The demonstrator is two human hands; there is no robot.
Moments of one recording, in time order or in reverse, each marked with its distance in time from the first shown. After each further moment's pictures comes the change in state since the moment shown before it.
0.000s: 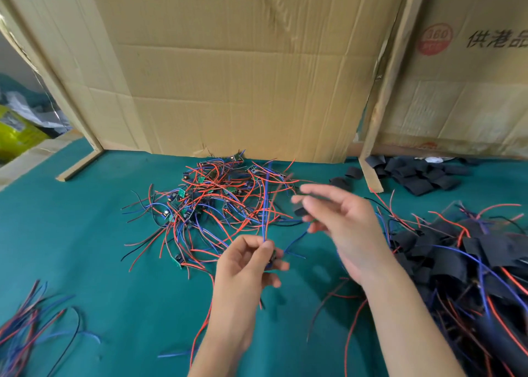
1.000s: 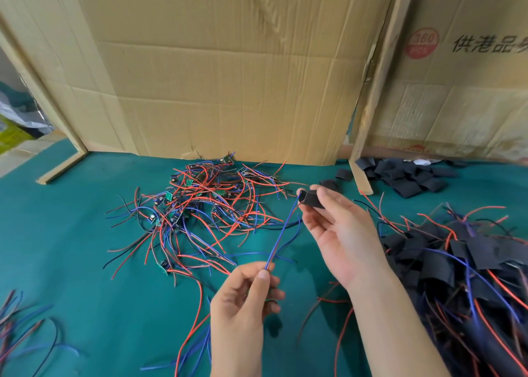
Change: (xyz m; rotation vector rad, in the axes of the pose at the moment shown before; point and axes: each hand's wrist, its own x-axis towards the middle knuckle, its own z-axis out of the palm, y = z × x) left_hand -0.022 -0.031 0.008 -0.061 0.114 0.042; right_hand 0.003 -0.004 0.003 0.545 0.223 0.203
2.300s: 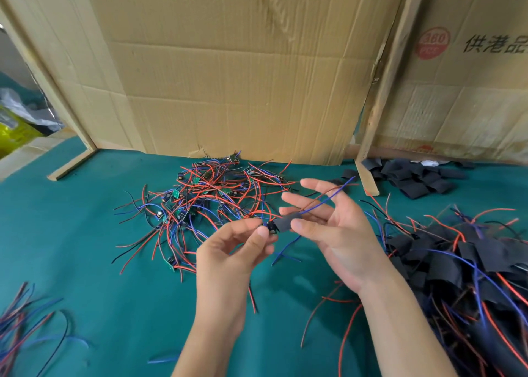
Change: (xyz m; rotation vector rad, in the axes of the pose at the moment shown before) left_hand 0.038 0.042 0.001 -0.030 -0.046 0.065; right_hand -0.004 0.002 -0.008 -0.335 -0.394 -0.079
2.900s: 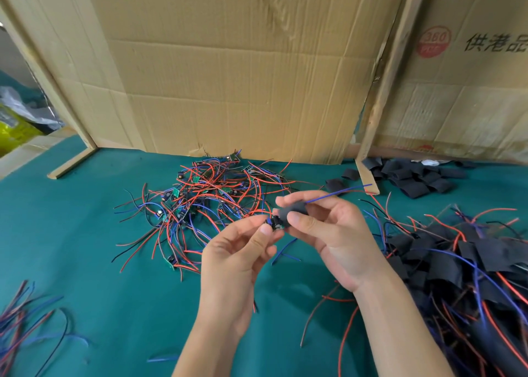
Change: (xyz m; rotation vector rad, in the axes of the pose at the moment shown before) left_hand -0.002 0.003 0.009 -0.224 -0.020 -0.133; right_hand -0.002 0.001 0.006 -0.010 -0.059 -0.031
